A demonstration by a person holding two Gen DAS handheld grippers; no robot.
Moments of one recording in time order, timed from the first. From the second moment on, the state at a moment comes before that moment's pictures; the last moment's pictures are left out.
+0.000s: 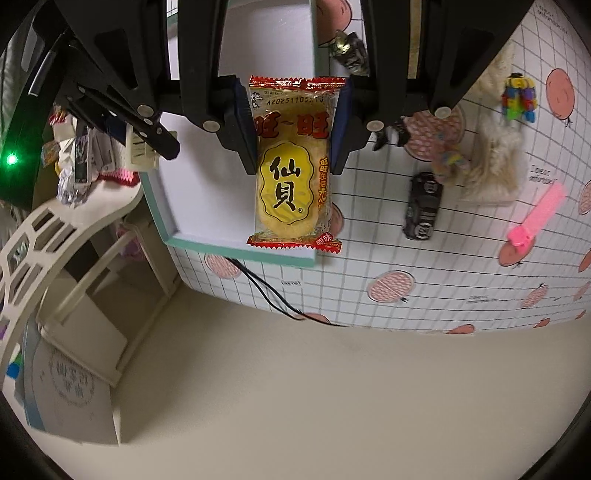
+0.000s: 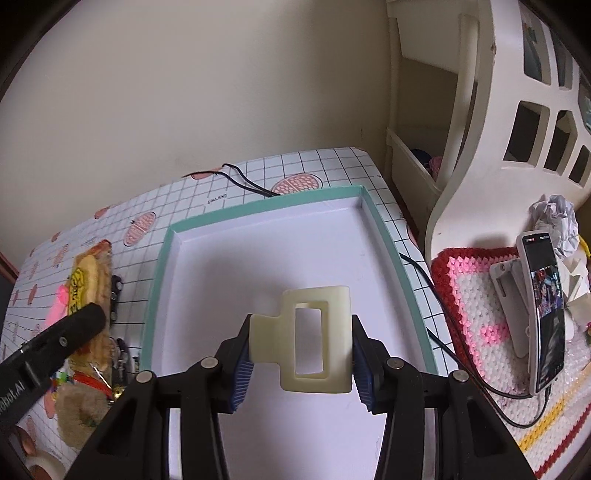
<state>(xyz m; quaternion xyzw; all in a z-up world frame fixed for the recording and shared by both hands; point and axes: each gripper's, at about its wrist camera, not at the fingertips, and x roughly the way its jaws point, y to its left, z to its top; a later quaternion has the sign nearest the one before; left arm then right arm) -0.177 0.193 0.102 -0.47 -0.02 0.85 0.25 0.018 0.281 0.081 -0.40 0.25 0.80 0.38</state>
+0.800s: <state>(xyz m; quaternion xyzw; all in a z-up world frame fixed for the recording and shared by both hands) -0.175 0.225 0.051 -0.53 0.00 0.81 0.27 0.027 0.292 0.045 -0.42 0.26 0.78 0.39</state>
